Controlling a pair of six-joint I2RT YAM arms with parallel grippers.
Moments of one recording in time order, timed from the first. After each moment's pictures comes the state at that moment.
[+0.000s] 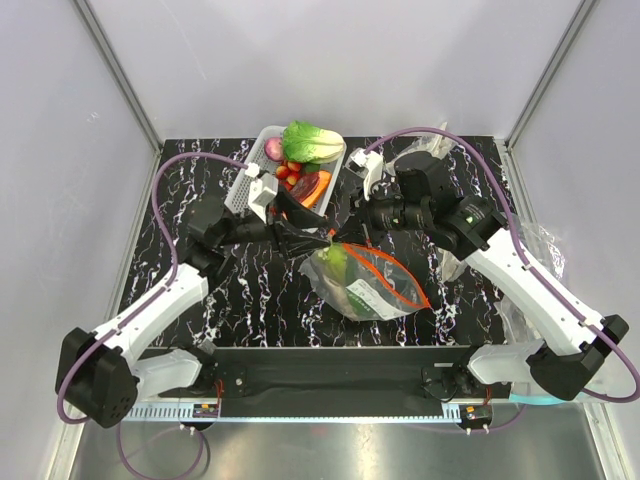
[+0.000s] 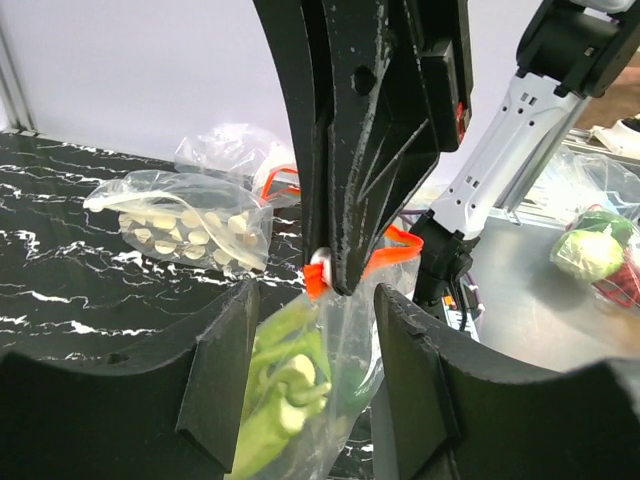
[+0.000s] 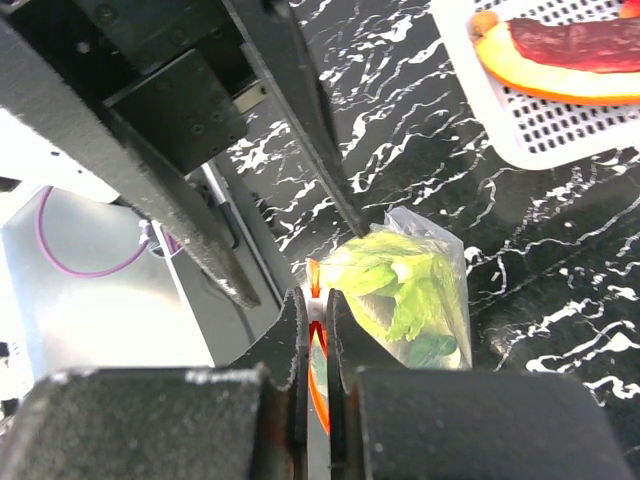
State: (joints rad) left arm -0.50 1.13 0.81 0.58 1.00 -0.41; right arm 0.73 1.30 1.52 -0.73 -0.45 0.17
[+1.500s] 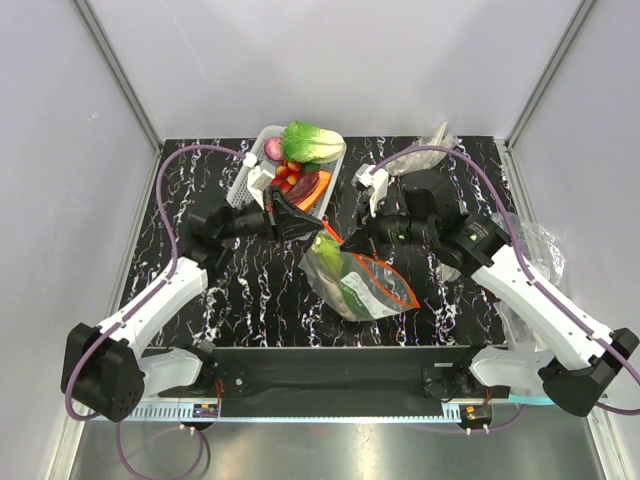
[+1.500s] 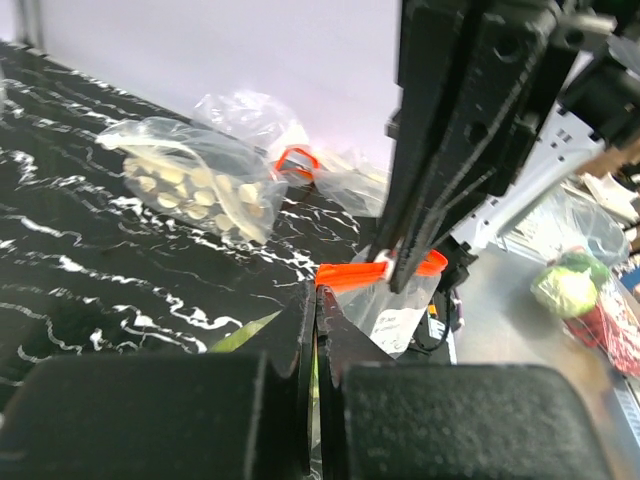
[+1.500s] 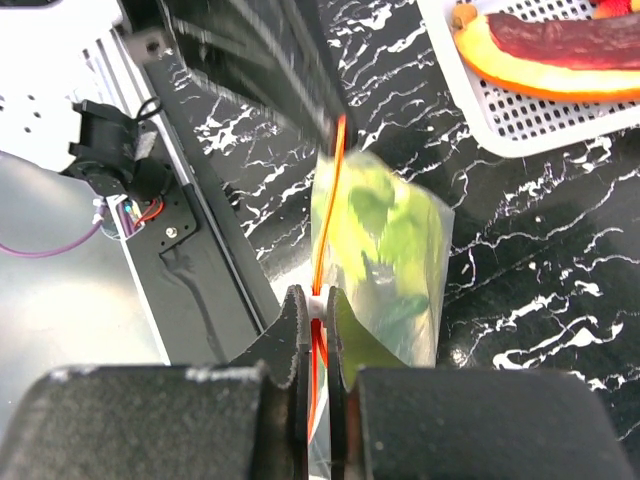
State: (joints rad) left arm -0.43 1.17 0.83 0.49 0.99 -0.51; right arm 0.73 1.20 1.34 -0.63 -0.44 0.08
